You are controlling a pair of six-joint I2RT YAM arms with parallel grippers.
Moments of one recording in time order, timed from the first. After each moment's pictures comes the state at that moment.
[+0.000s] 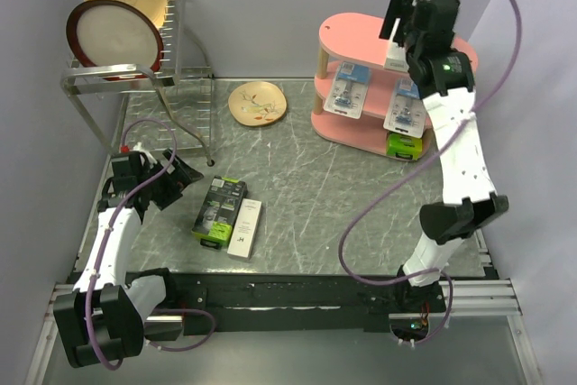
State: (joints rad) left arm 0.17 0.99 0.66 -0.43 0.42 -0.61; right arm 0.20 1.74 2.26 -0.66 0.40 0.11
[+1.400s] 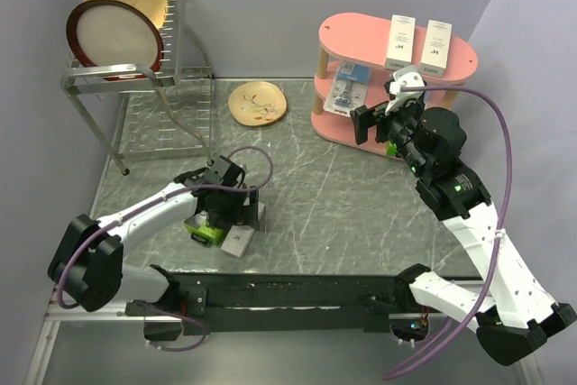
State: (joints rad) left arm -0.60 1.32 0.80 -0.66 0.15 -0.59; right arm 0.47 0.96 1.24 -0.33 0.12 -0.16
